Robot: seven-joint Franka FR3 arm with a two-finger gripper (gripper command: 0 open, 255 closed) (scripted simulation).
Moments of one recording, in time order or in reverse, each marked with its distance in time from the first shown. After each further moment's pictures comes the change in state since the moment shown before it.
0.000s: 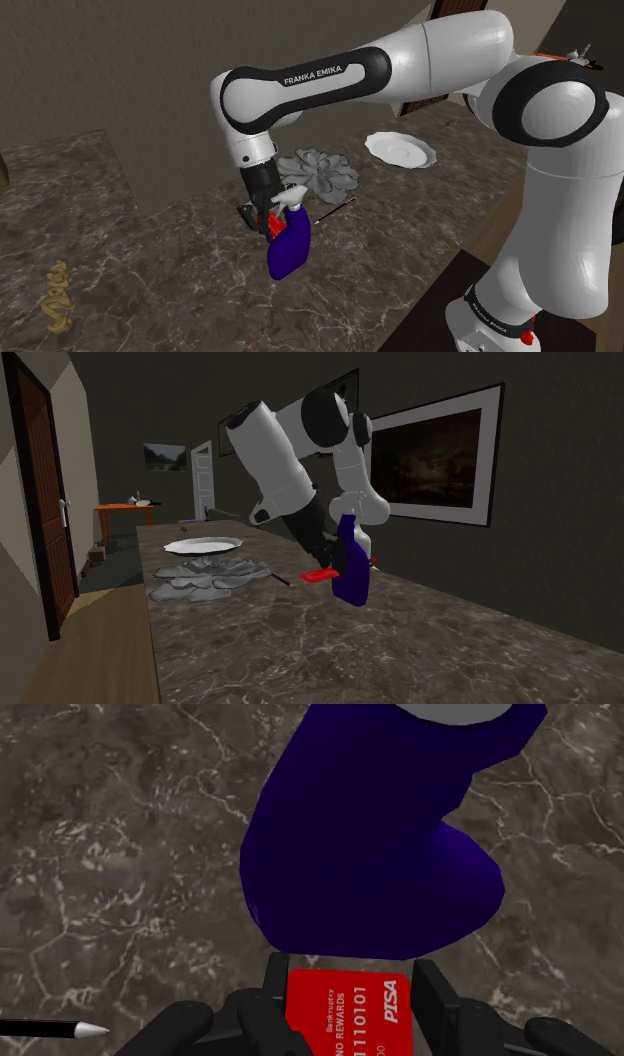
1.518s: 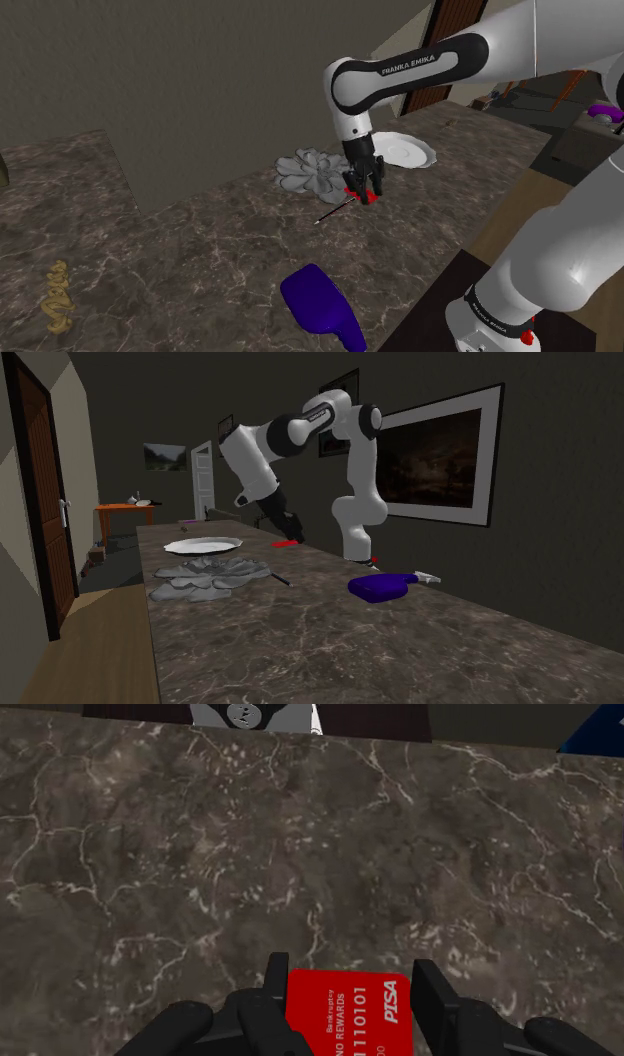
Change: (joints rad) arm -0.247 -0.477 -0.177 -0.557 -0.091 0.007 -0.426
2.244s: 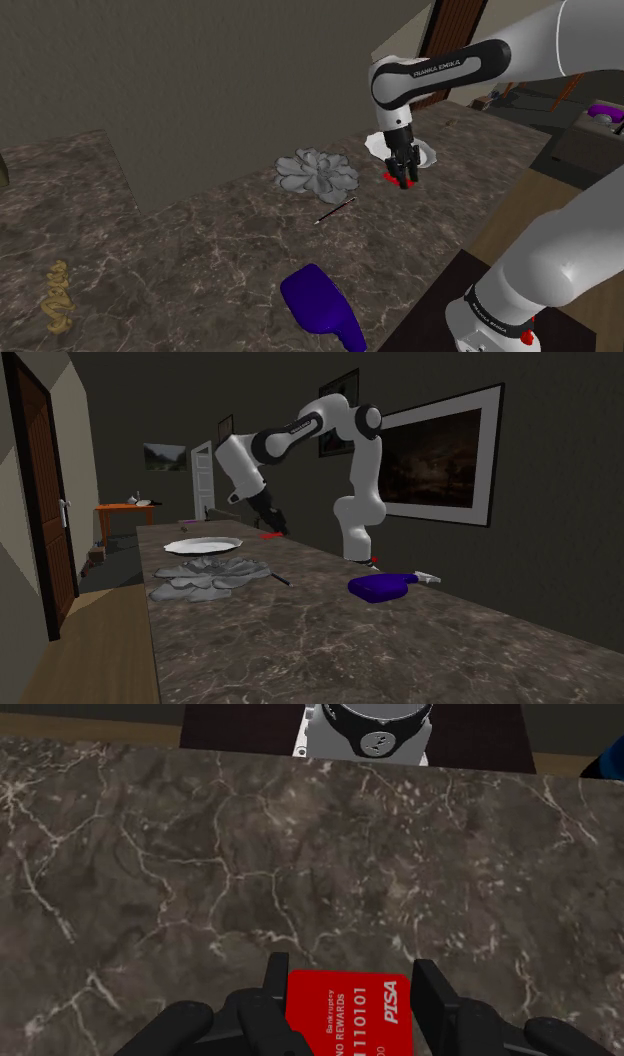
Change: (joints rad) arm -0.134 -0.099 -0.152 -0.111 -0.168 0.005 -0.245
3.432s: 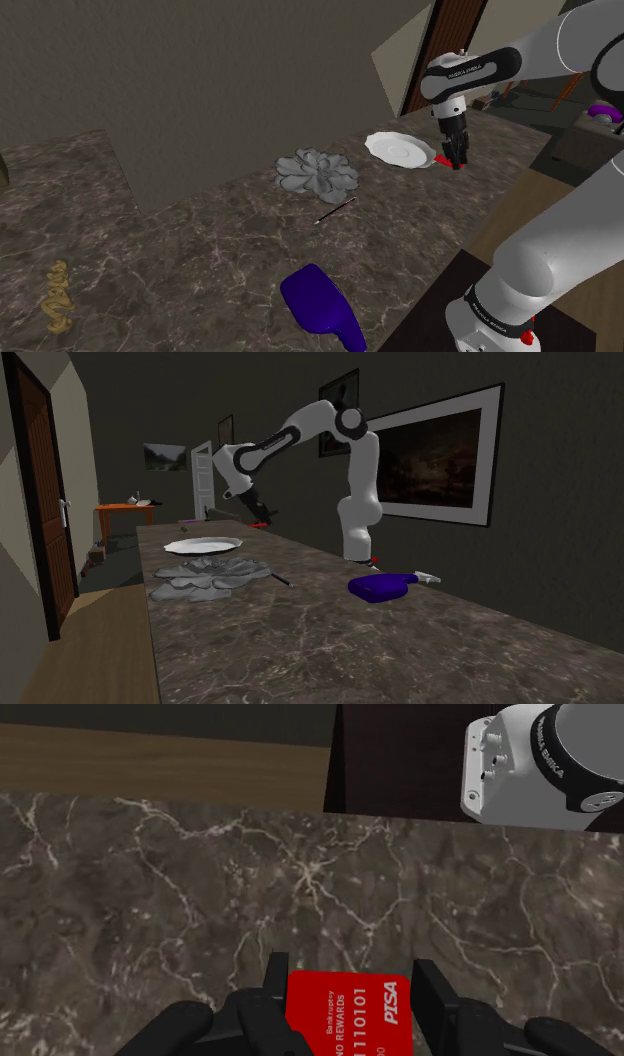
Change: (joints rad) arm -0.221 0.078 -0.261 0.084 -0.275 0.069 -0.403
